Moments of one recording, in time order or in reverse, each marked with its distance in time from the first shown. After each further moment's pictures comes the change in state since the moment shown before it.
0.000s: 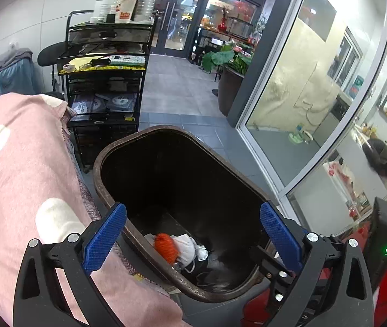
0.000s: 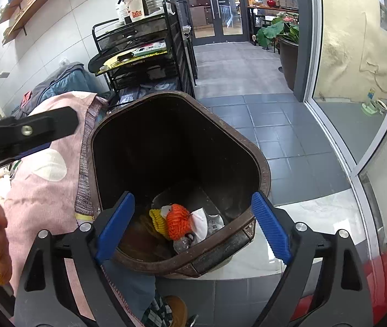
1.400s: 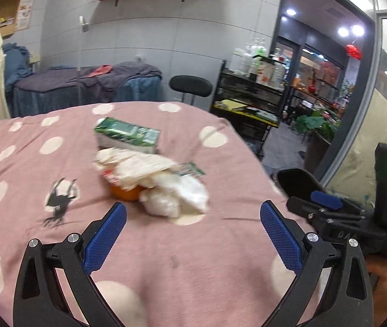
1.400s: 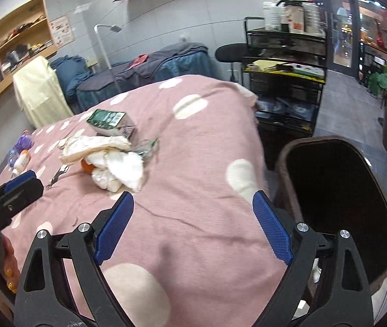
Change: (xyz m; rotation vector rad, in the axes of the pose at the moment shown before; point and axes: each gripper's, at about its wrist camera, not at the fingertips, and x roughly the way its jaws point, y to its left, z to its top) left arm -0.208 0.150 -0.111 -0.265 -0.283 0.456; right arm -0.023 0.222 0.005 -0.400 0.015 0.445
